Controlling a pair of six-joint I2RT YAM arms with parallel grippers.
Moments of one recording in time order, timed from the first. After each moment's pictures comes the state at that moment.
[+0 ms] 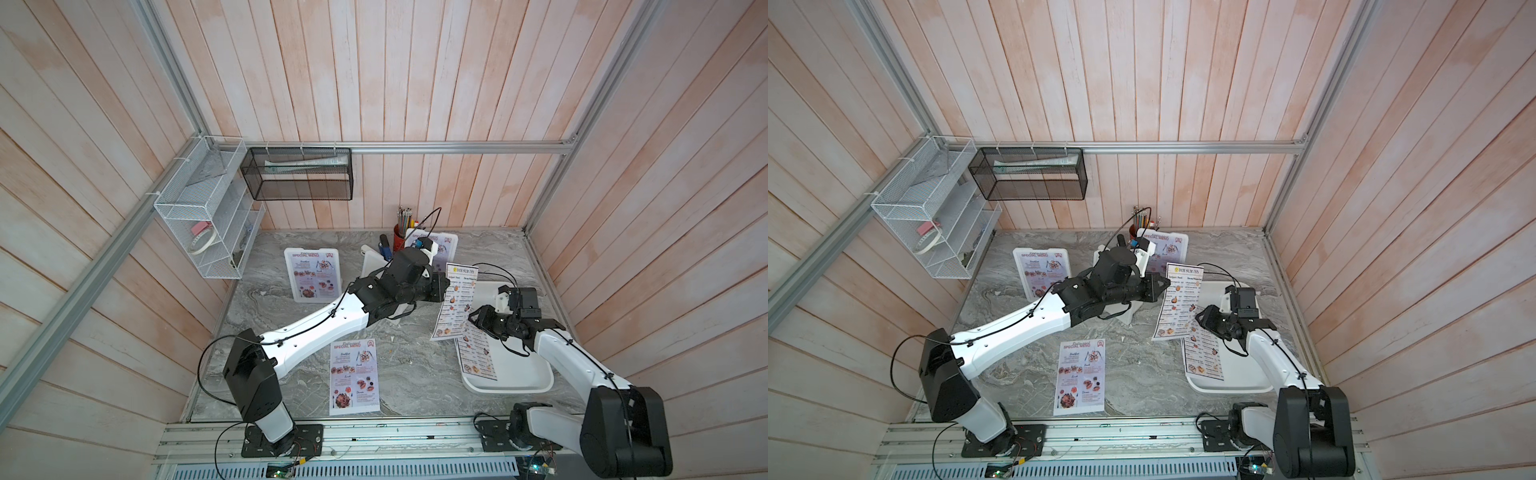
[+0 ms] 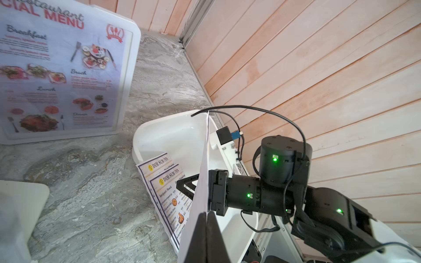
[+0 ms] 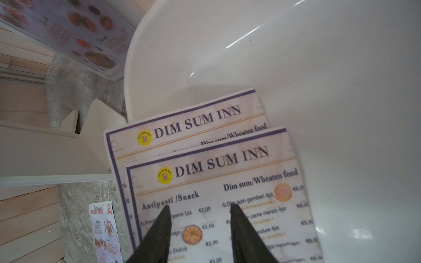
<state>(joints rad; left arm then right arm) -0.91 1.65 1.50 -0.31 0.13 -0.67 0.07 1.23 0.60 -0.33 -0.42 0.57</state>
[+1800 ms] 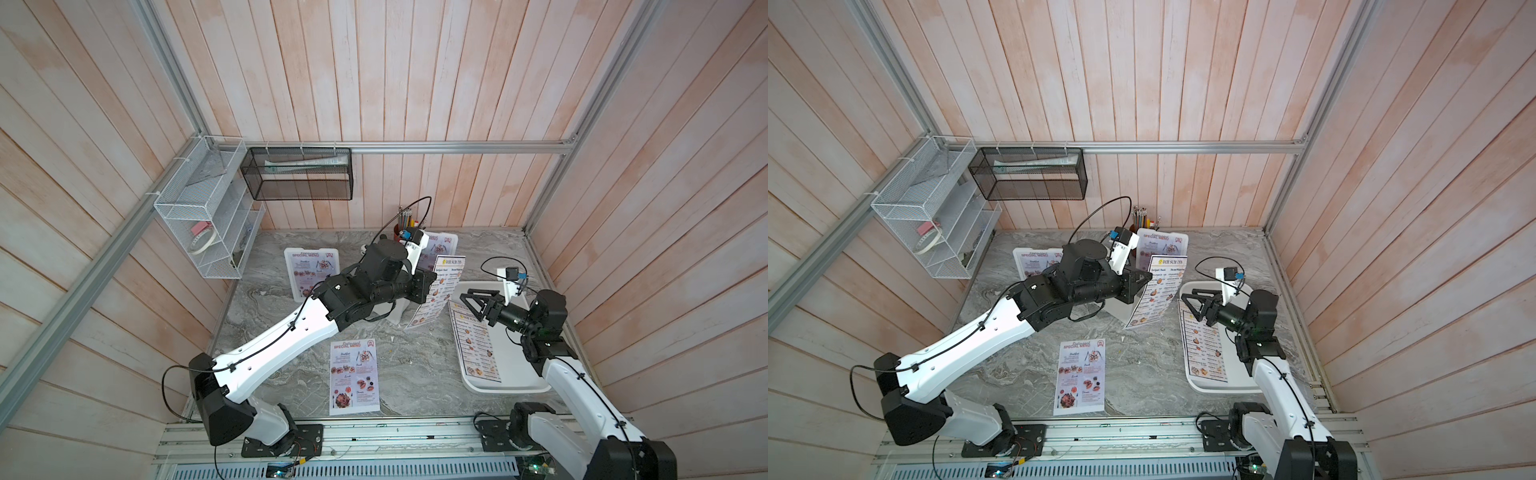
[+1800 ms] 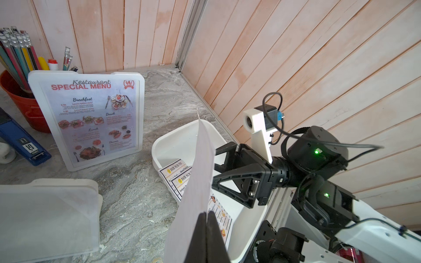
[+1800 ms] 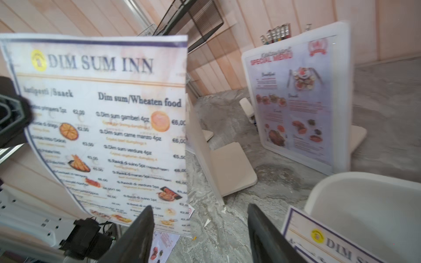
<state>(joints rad) -0.91 1.47 1.55 -0.49 0.12 -0.44 0.03 0.98 0.47 0.34 -0.99 0.49</state>
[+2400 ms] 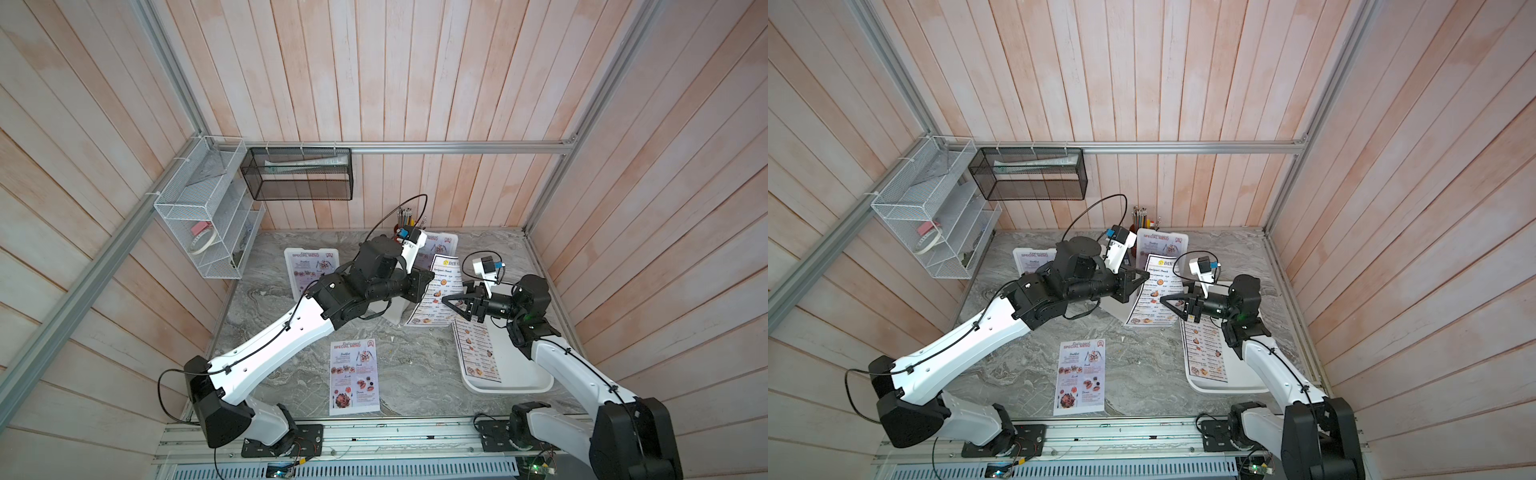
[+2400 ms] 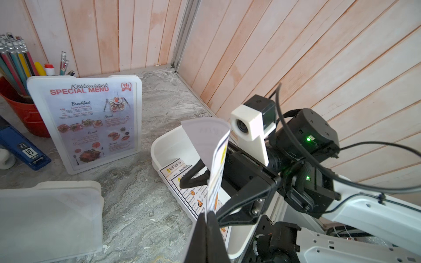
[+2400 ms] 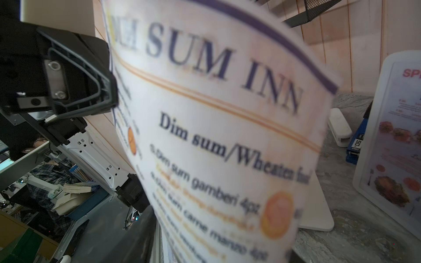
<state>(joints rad) -0.87 1.45 1.55 -0.50 0.16 -0.41 0.17 1.12 0.58 0.51 -1.17 0.48</state>
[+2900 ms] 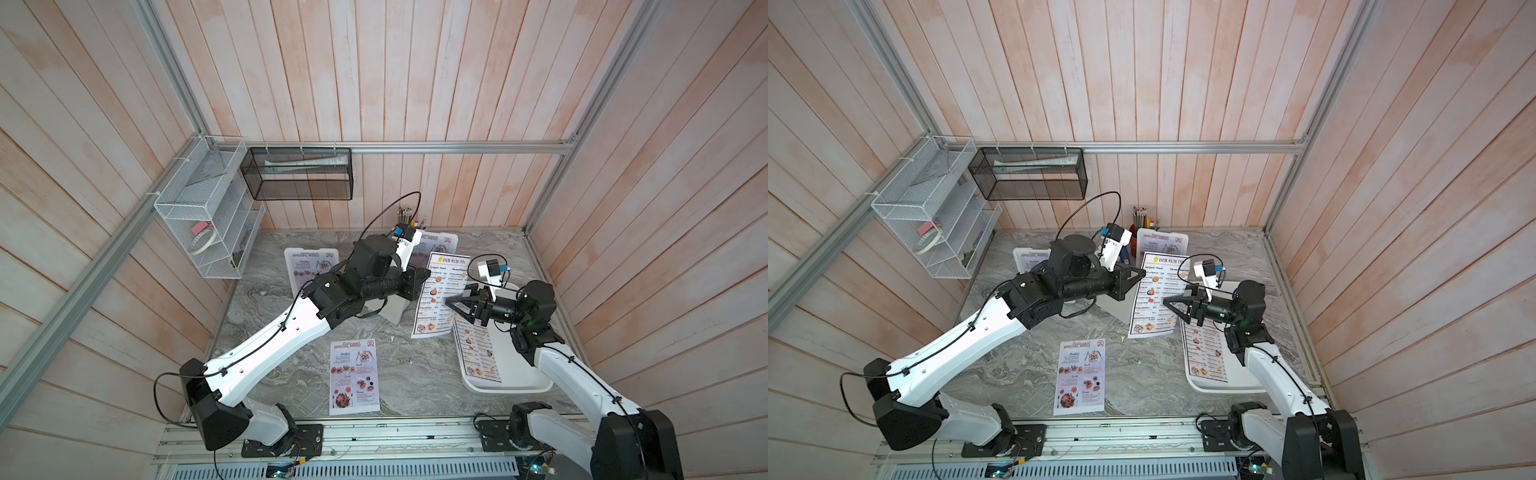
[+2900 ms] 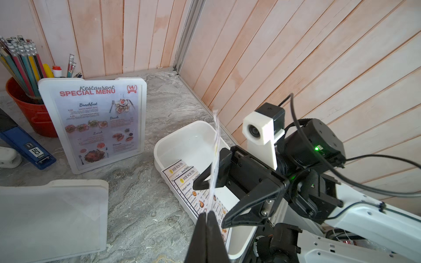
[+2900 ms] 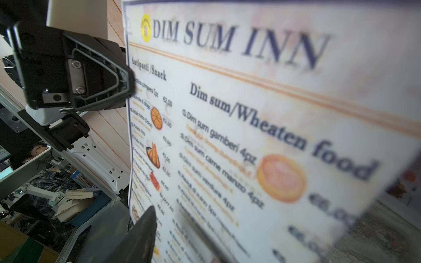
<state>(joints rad) -0.86 1.44 1.54 -0.50 0.19 -0.41 0.15 1.08 0.54 0.55 -1.17 0.56</state>
